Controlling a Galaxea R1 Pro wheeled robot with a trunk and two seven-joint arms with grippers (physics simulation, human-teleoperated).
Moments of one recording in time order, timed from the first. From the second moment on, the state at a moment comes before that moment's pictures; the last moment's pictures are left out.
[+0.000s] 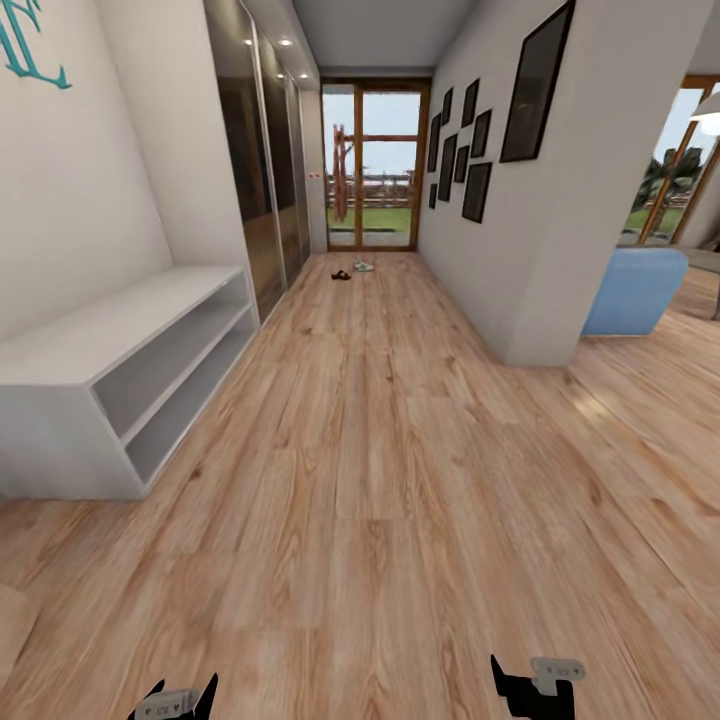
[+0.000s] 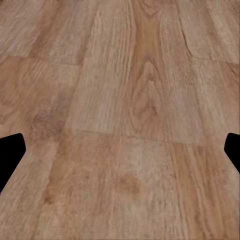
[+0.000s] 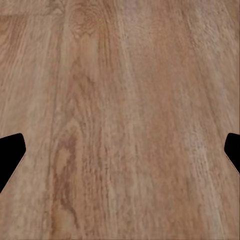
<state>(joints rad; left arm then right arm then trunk) -0.23 0.11 0.21 -0.28 0.16 -0.67 -0.35 -0.44 -0.10 -0.10 -0.03 -0.01 -0.61 0.08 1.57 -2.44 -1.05</state>
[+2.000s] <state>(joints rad) -0.23 0.11 0.21 -0.28 0.16 -0.67 -0.35 -0.44 -0.10 -0.10 -0.03 -0.01 -0.61 0.08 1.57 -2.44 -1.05</state>
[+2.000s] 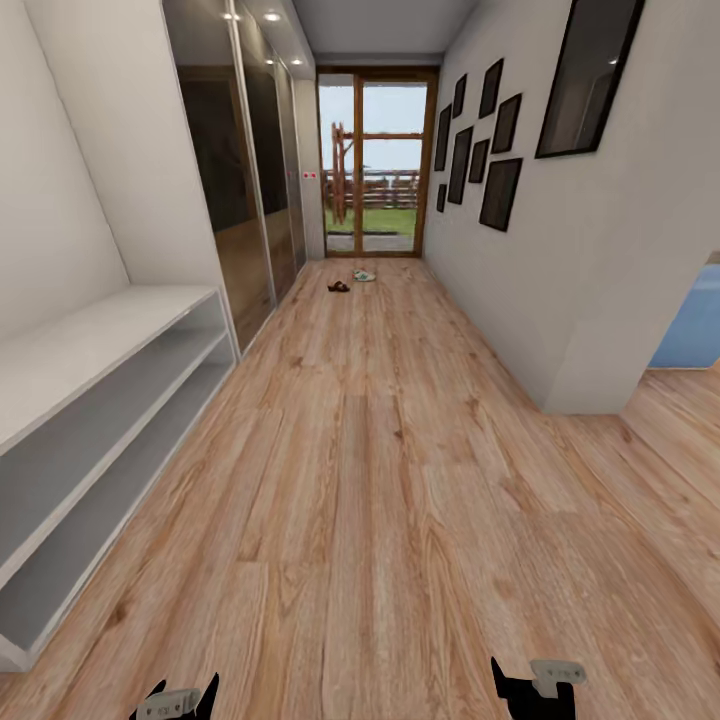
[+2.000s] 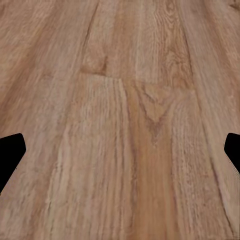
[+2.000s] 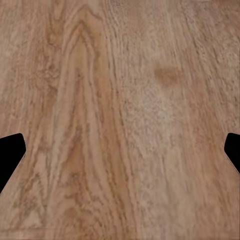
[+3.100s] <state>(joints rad) -0.23 0.11 0.21 -0.28 0.16 -0.67 -0.35 -0.44 -0.10 -0.10 -0.03 -0.01 -0.61 0.08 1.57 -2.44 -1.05</state>
